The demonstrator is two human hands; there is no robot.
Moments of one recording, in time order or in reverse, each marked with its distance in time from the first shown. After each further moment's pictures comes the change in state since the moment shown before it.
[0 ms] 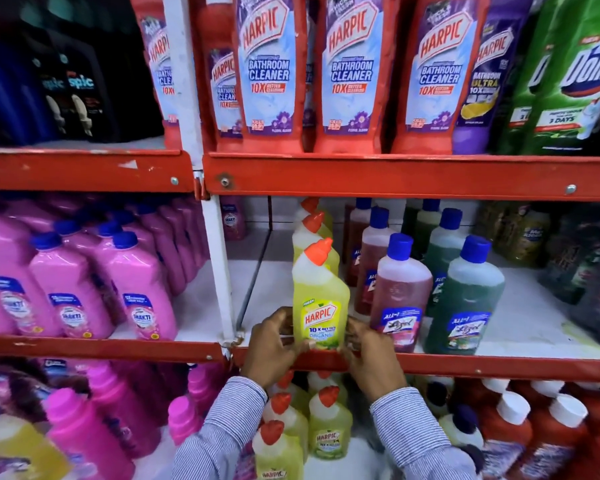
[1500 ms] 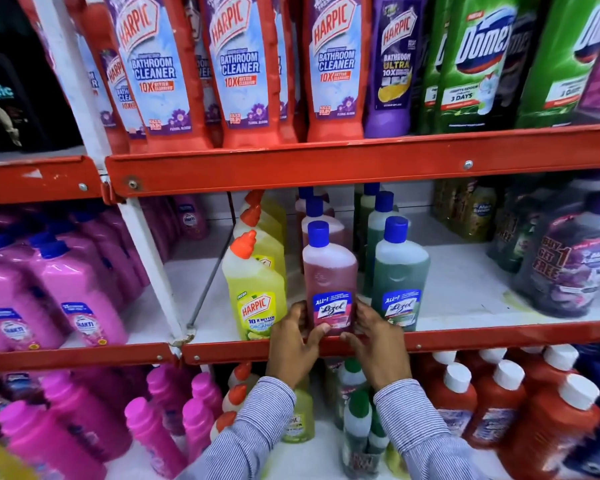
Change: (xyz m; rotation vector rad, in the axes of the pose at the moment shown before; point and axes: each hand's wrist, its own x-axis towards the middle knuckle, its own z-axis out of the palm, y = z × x) left_hand -0.007 0.046 0.123 -0.020 0.062 0.065; right_hand -0.019 0.079 -0.060 0.117 0.170 0.018
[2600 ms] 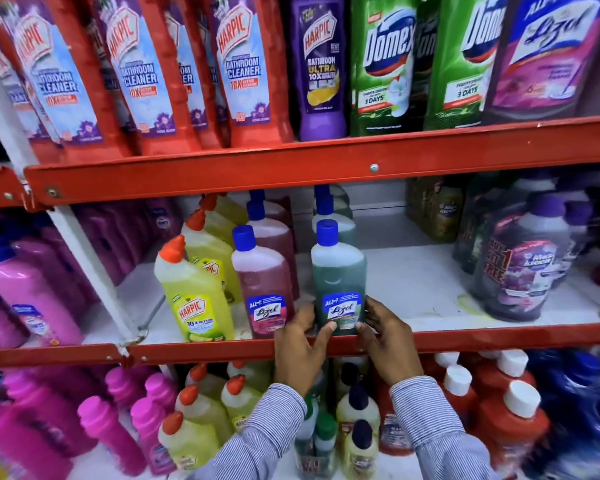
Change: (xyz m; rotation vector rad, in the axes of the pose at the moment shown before) left_hand -0.018 0.062 0.103 0.106 0.117 0.008; right_hand 0.011 0.083 -0.095 0.218 0.003 0.004
